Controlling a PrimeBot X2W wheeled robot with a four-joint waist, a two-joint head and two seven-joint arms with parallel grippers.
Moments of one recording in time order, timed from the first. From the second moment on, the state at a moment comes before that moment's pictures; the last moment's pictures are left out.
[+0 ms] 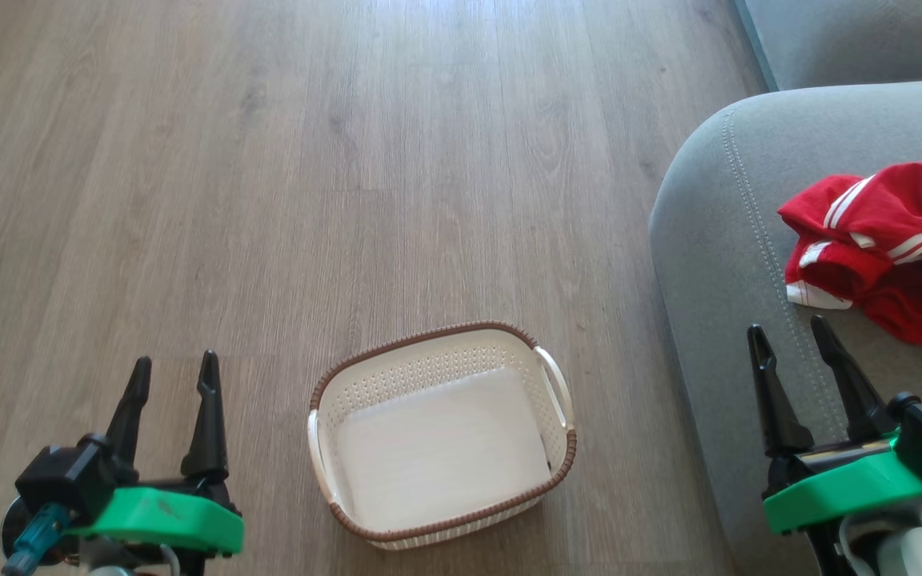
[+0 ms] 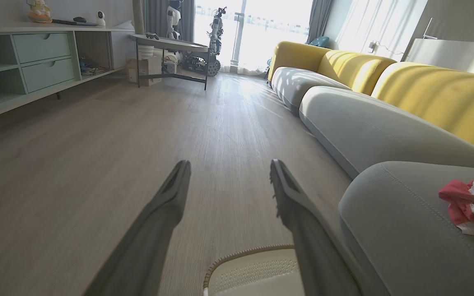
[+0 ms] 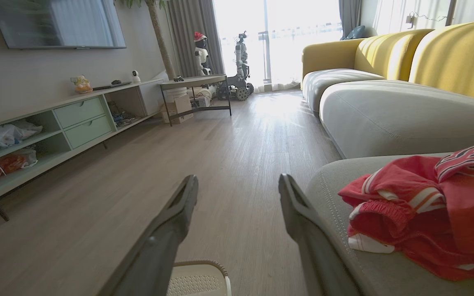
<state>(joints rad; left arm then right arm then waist) 0.07 0.32 -0.28 -0.03 -0.51 0.20 -0.25 0.07 -0.15 0.01 -0.03 0.30 0.12 -0.17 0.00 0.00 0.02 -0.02</state>
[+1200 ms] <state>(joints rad) 0.10 0.25 -0.25 0.09 -0.70 0.14 -0.19 0.09 -0.13 0.02 0.09 0.53 0.12 -0.13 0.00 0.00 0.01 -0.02</state>
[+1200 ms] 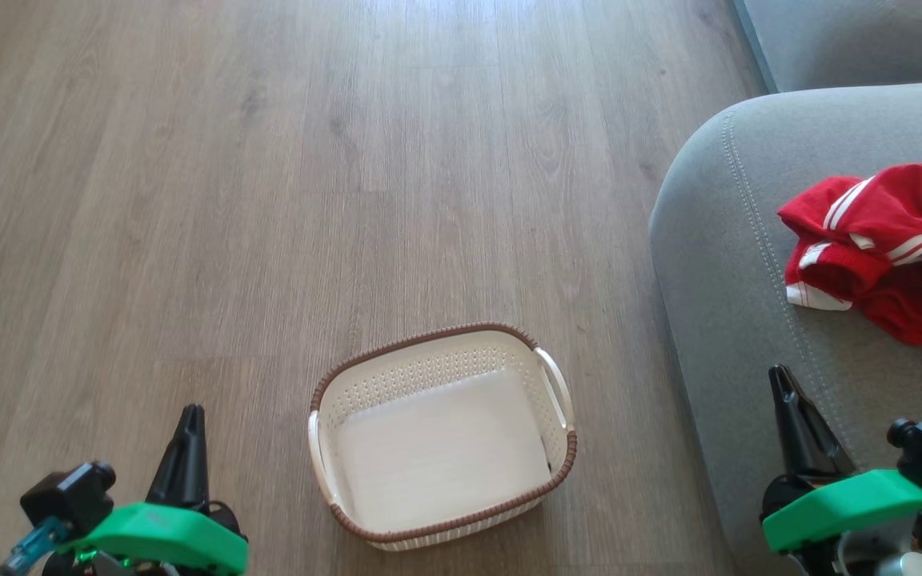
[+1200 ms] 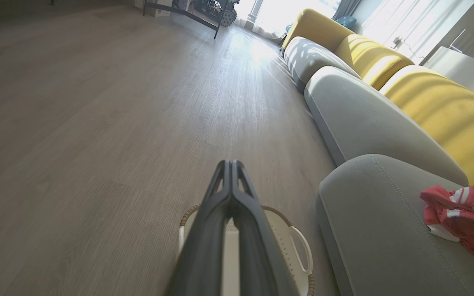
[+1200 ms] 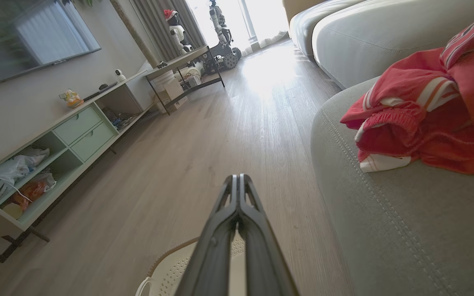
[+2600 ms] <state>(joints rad) 0.04 0.18 -0.14 0.16 -1.07 0.03 -0.08 0.05 -0.11 -0.03 0.16 0.97 0.12 -0.05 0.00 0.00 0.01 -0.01</state>
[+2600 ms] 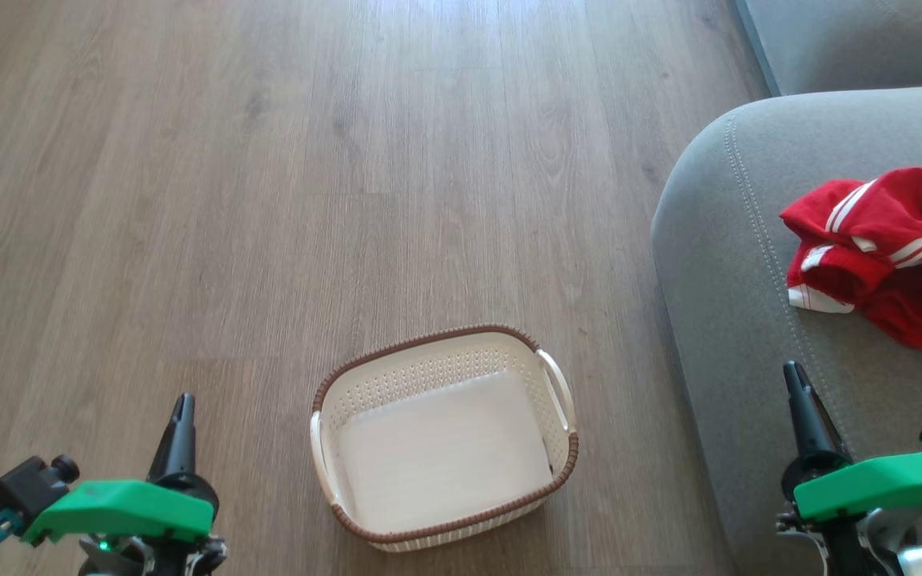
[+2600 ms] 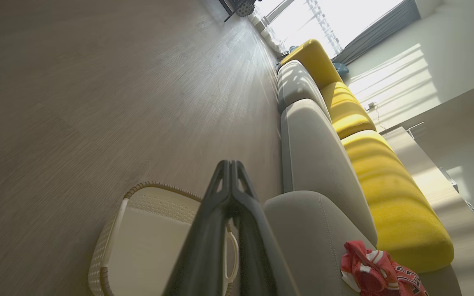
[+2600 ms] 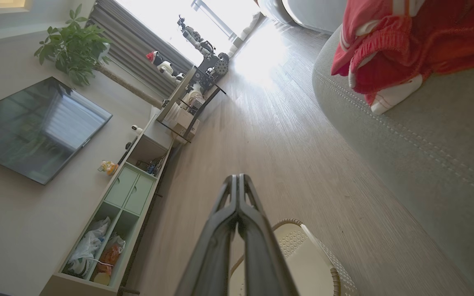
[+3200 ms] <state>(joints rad) 0.02 0.15 -0.08 0.19 -1.23 -0.01 -0.03 0.02 -0.10 -0.05 0.20 1.16 0.12 -0.01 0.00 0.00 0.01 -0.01</state>
